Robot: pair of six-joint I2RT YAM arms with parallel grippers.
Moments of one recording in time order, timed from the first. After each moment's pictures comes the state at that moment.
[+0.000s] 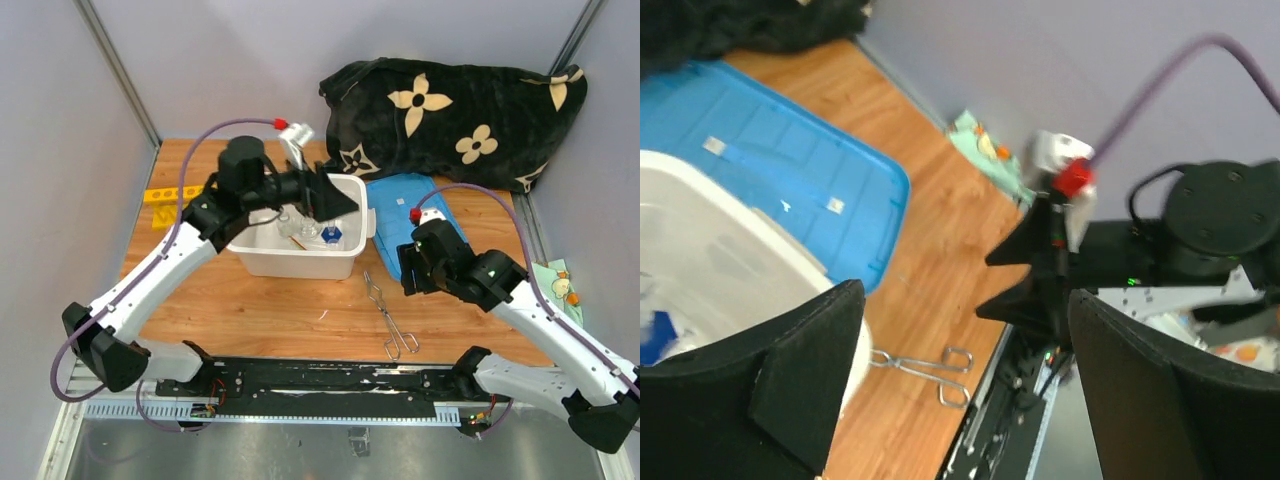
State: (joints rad) left arm -0.52 1.32 1.33 -0.14 0.63 -0.56; right arm 0.73 0.95 1.07 -1.01 0.28 0.36
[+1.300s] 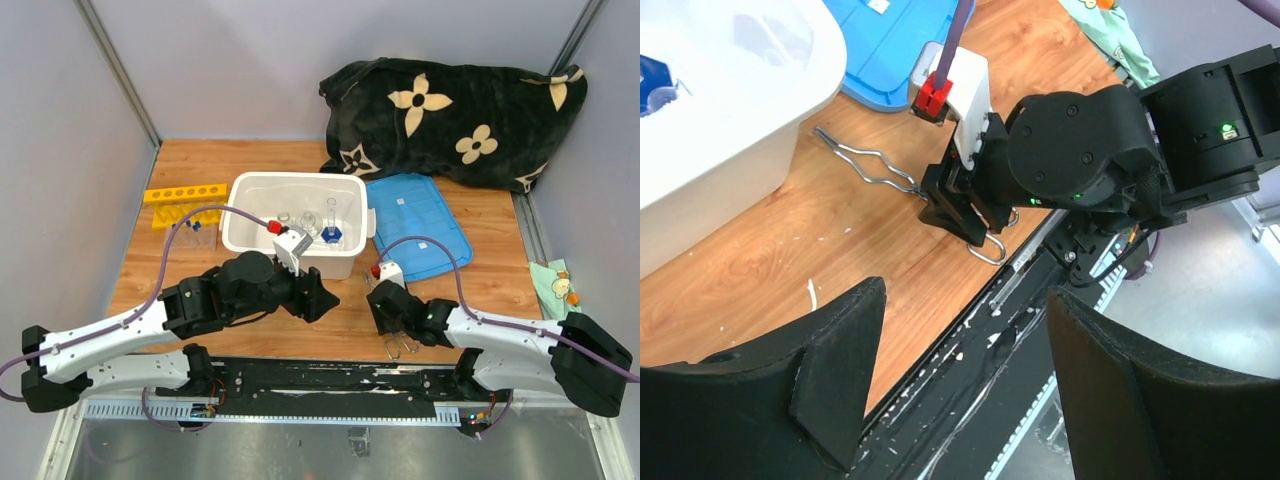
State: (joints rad) left arm -1.18 0.90 0.91 -0.39 -0.16 -0.53; right arm 1.02 1.10 0.43 -0.31 0.39 0.48
